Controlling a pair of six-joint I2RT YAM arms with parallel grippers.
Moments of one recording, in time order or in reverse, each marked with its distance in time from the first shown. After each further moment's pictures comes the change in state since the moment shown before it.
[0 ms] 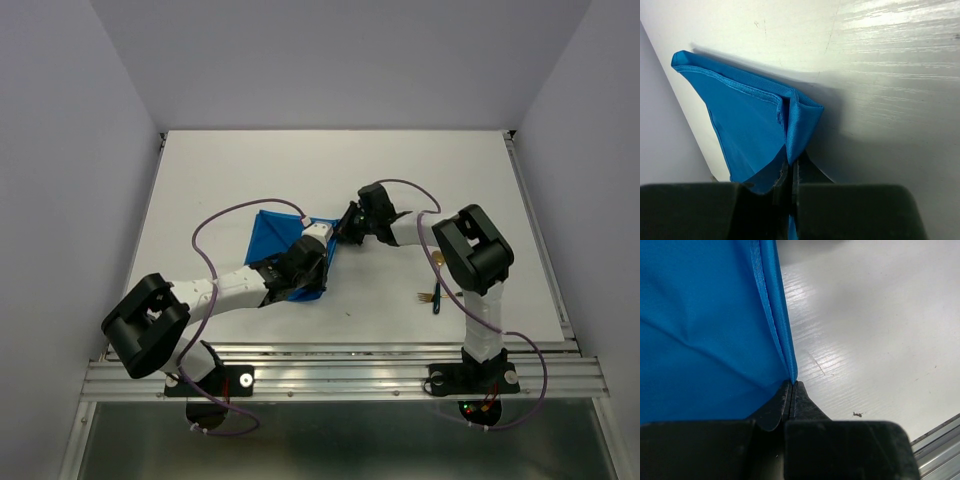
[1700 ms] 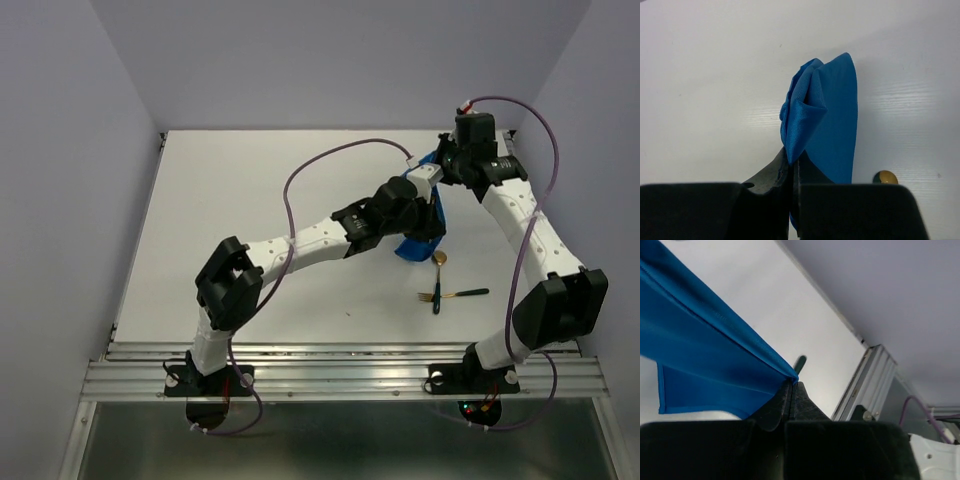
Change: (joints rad) left arm -0.156 0.530 0.931 0.006 0.295 -0.045; right arm -0.335 -0.546 0.279 -0.747 0.312 -0.577
